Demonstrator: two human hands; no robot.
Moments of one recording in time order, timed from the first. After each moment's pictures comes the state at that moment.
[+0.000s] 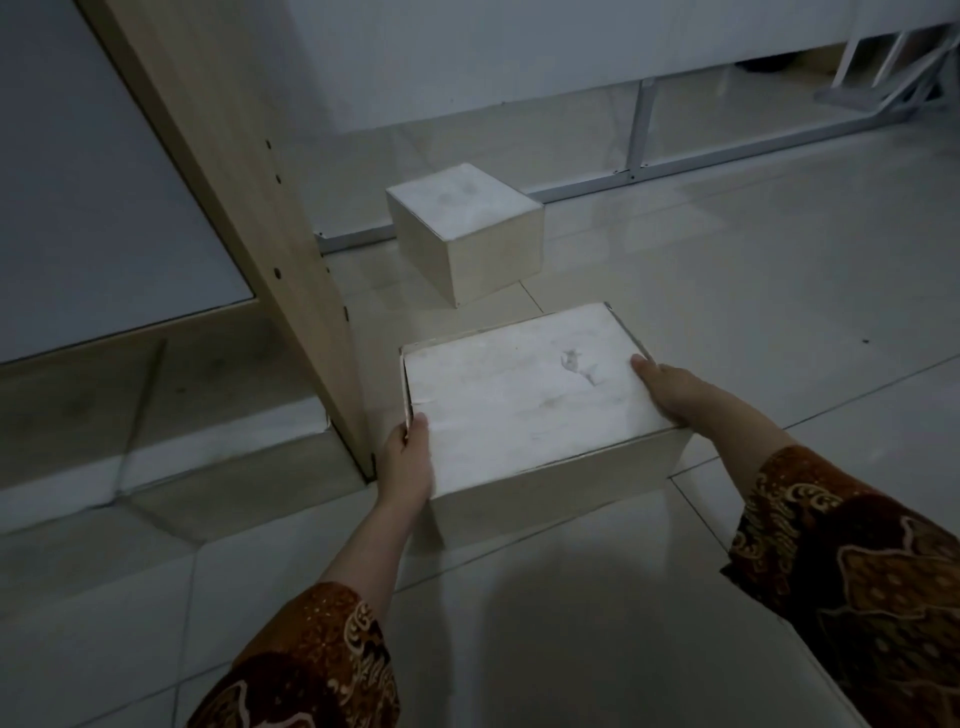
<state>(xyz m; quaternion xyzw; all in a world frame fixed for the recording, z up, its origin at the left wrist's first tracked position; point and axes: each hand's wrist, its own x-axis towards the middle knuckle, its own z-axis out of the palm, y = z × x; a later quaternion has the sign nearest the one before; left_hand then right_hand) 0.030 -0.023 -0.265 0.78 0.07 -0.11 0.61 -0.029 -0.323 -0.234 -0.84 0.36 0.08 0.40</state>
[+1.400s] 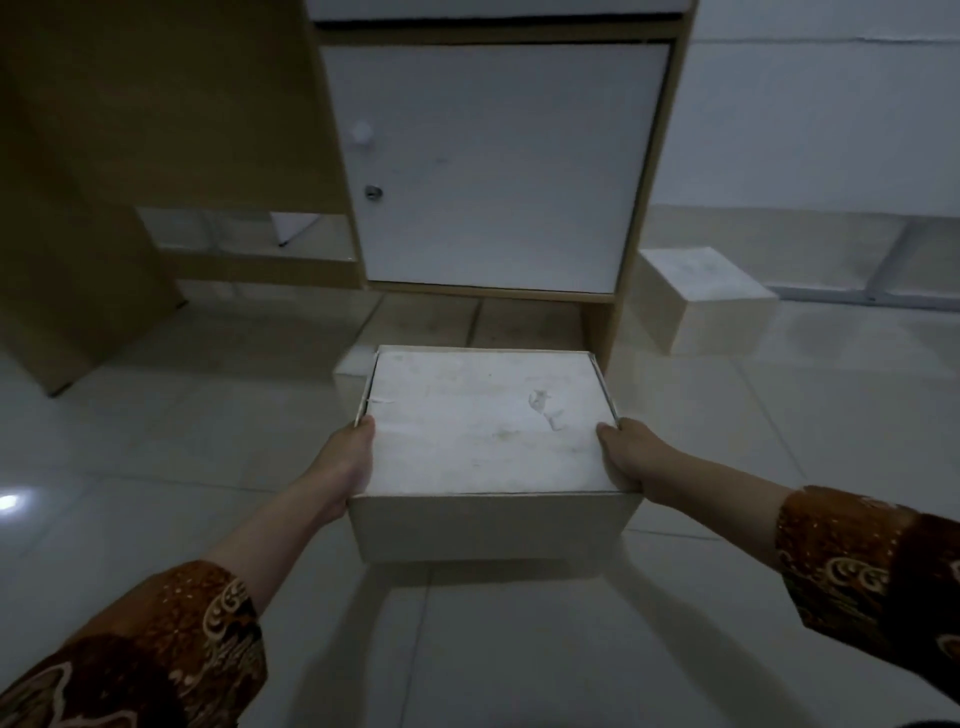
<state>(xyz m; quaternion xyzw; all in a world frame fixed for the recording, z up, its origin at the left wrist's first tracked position) -0.111 0.320 -0.139 0.73 0.25 -0.01 0.63 -0.085 0.023 -0.140 -0.87 0.18 0.11 0.45</state>
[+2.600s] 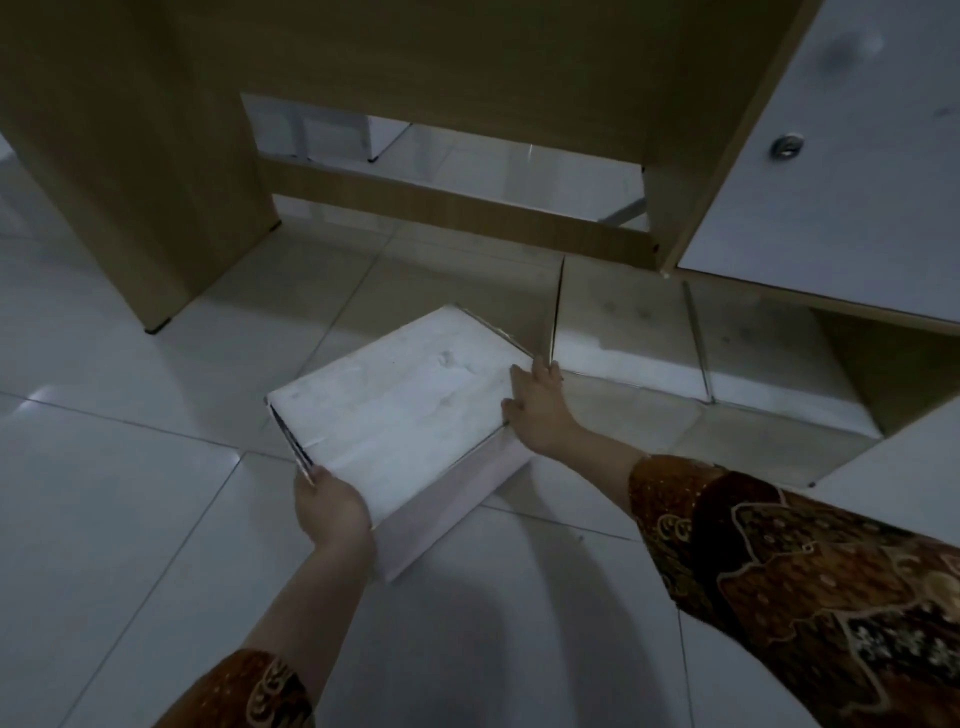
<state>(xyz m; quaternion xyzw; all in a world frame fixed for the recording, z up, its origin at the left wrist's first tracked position) -0.070 0.631 -0.235 0.56 0.51 0.19 0.62 0.042 0.449 -0.196 -0.96 -0.09 0.13 0.21</state>
